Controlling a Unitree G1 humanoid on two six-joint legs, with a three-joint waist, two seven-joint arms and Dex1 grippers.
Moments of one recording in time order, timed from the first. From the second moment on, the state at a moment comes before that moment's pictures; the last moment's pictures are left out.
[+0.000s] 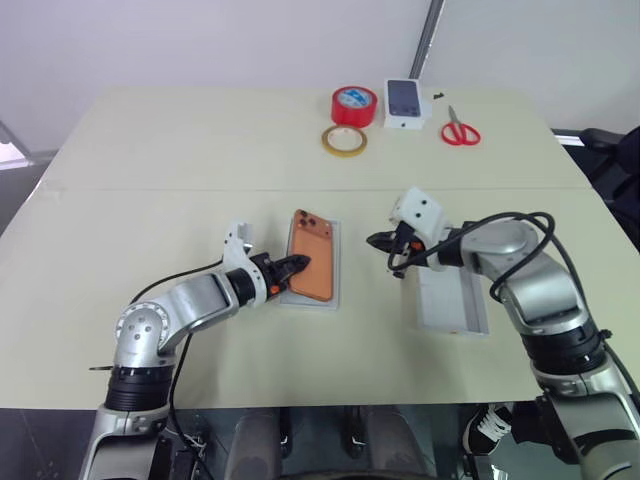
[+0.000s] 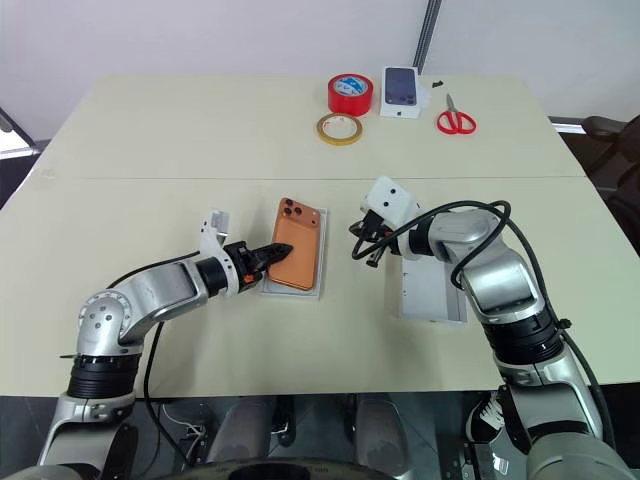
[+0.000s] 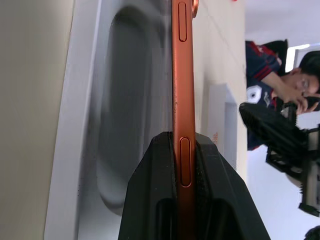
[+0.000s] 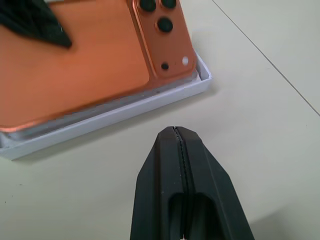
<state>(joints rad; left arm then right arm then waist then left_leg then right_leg) -0.33 0.36 0.05 -0.16 -1.84 0.94 0.57 -0.55 -0.61 0.16 -0.26 0.12 0.80 0.89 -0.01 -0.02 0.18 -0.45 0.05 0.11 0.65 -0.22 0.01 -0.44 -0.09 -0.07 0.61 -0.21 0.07</state>
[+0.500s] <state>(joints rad) -0.33 0.41 0.01 -0.23 -1.80 0.96 0.52 -0.56 -0.62 0.19 -0.24 0.12 0.76 0.87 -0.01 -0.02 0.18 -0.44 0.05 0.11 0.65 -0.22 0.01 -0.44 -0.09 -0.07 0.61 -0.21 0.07</state>
